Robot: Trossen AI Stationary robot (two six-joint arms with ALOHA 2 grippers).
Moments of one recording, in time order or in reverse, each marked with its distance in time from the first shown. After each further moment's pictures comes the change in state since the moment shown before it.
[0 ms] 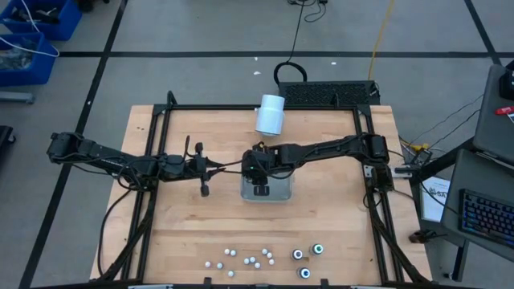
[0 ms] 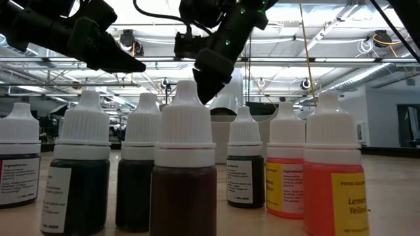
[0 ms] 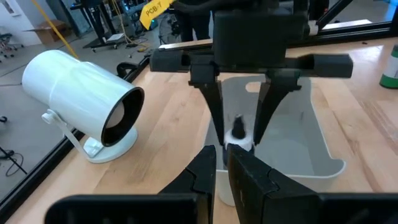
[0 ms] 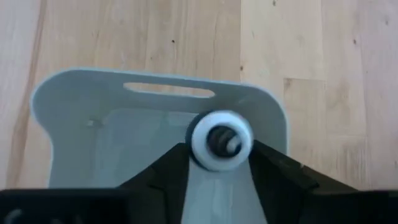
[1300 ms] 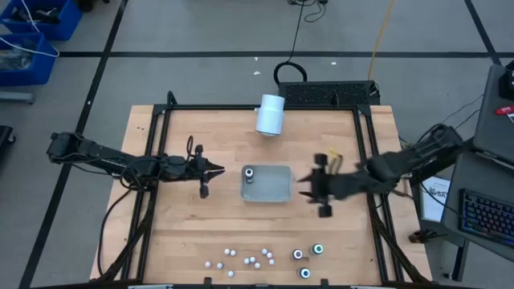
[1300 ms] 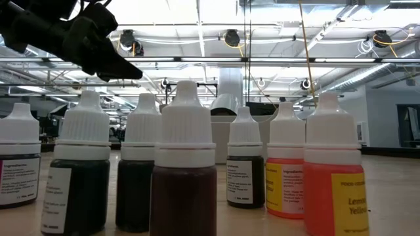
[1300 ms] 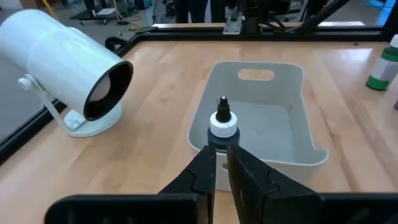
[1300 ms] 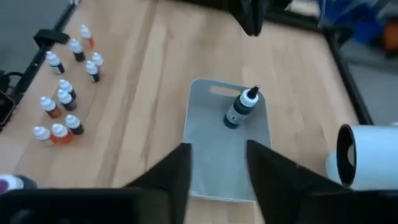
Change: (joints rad) left arm -0.006 0.000 0.000 -0.064 0.029 -0.139; right arm 0.461 -0.858 -0.492 -0.025 0.364 0.207
